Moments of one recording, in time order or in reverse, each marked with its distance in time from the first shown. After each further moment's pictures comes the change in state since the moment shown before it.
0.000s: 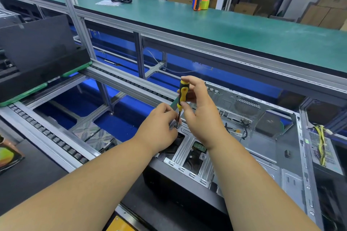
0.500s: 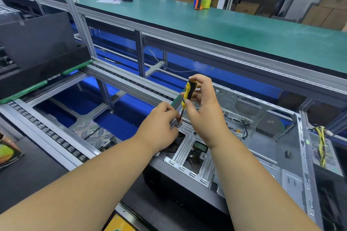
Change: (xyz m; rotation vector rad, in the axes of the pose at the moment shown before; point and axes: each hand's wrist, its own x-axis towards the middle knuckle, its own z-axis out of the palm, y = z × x) left_hand 0.000 0.000 -0.001 -0.005 0.003 -0.013; right_hand 0.001 0.002 -0.001 0.057 0.049 0.016
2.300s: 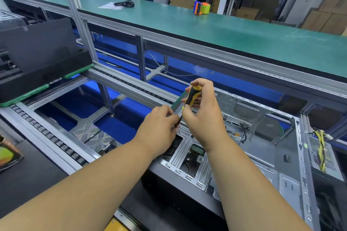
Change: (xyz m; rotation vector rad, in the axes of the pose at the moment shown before) left_hand -0.004 0.013 -0.003 0.293 0.043 0.101; right_hand -0.004 0.000 -0.003 -0.036 0.070 -0.009
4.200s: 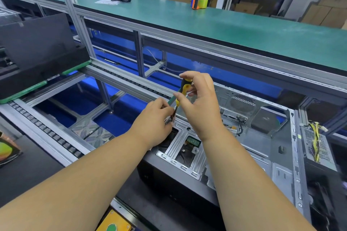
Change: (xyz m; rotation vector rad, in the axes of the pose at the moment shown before) left_hand 0.001 -0.002 0.000 -0.113 -0.043 -0.042; right_hand 0.003 -0.003 -0.005 0.016 0.030 -0.017
